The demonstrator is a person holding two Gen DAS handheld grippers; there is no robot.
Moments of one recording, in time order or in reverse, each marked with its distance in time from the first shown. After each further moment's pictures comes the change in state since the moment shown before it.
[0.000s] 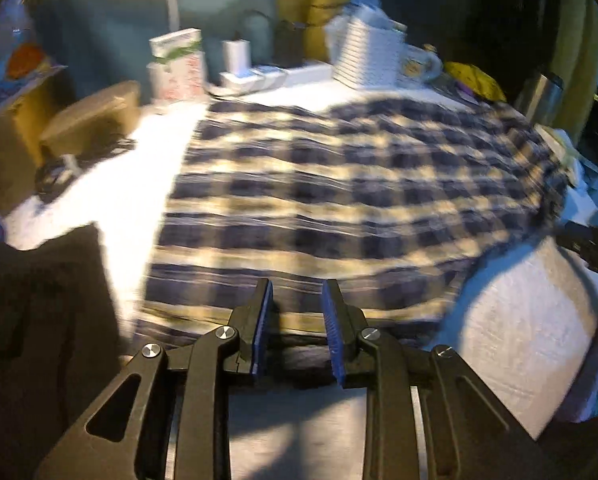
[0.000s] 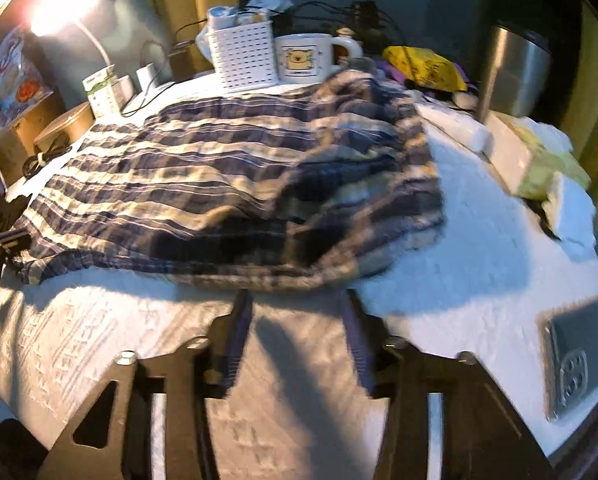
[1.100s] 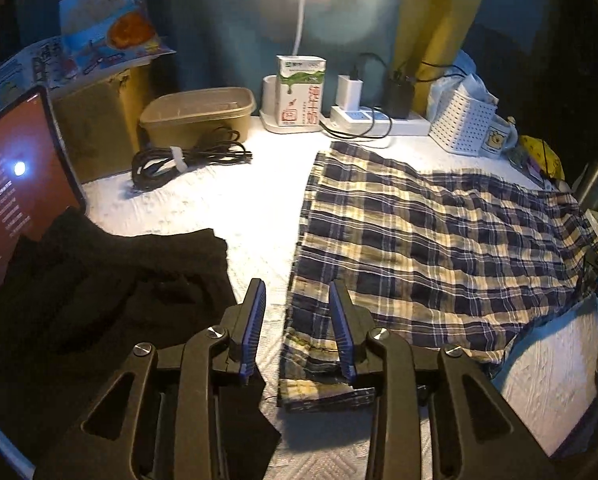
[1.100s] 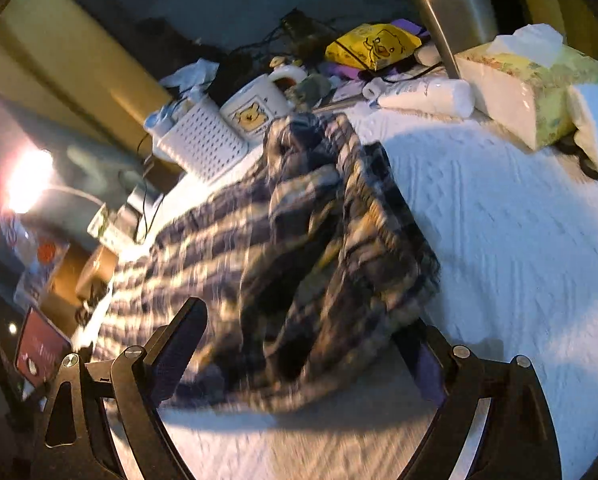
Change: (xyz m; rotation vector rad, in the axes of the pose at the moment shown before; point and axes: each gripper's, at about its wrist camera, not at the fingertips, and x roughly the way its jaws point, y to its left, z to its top) left arm -0.035 0.069 0.010 -0.216 -0.078 0.140; right arm 0.032 -0.059 0.042 0.452 -0.114 0.278
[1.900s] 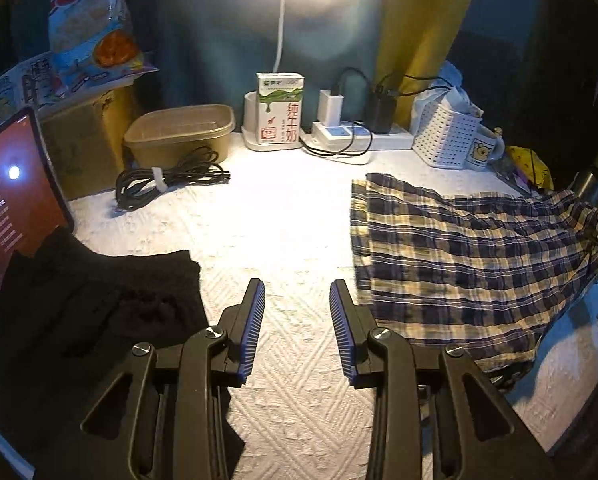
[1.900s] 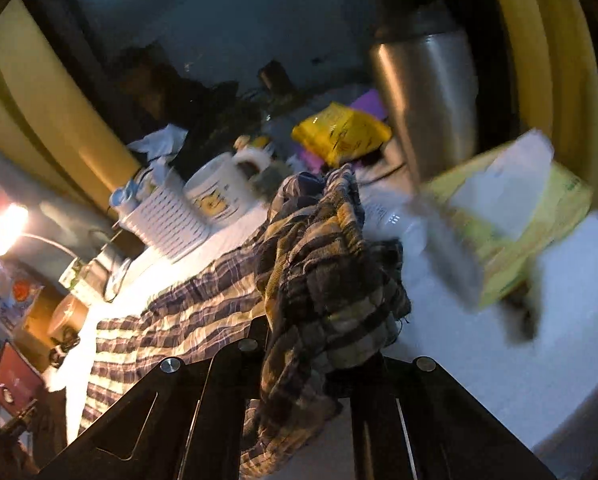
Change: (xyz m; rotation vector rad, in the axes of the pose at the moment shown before) left arm -0.004 -0.020 0.016 0.012 -0.028 -0.043; right arm -0.025 -0.024 0.086 -0.066 -0.146 -0.133
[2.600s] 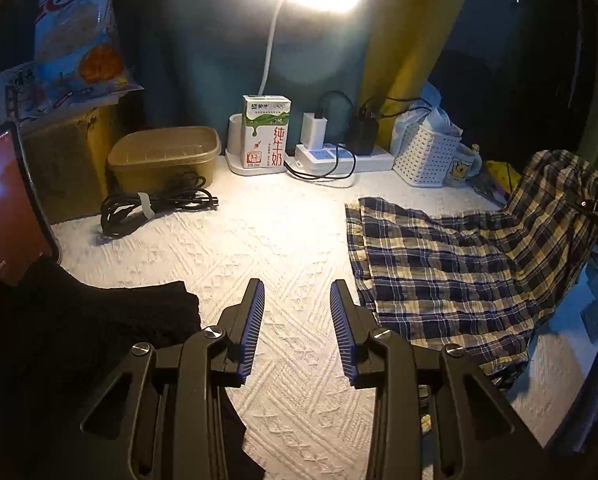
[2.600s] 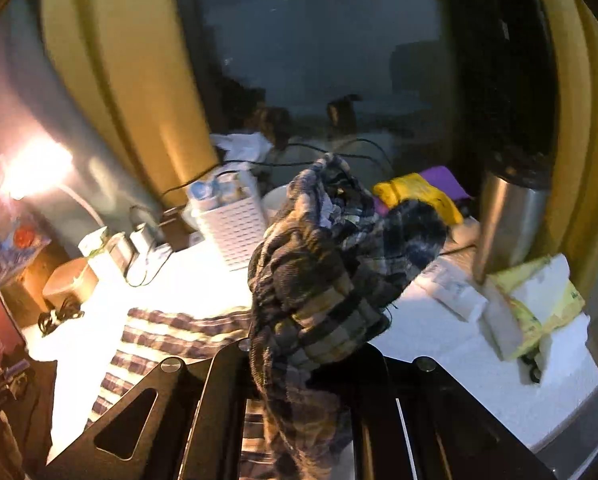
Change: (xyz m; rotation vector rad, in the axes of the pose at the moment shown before) left arm -0.004 0.024 0.011 0.019 -0.075 -0.109; right arm -0.029 0.146 -0.006 -0.289 -0.075 -0.024
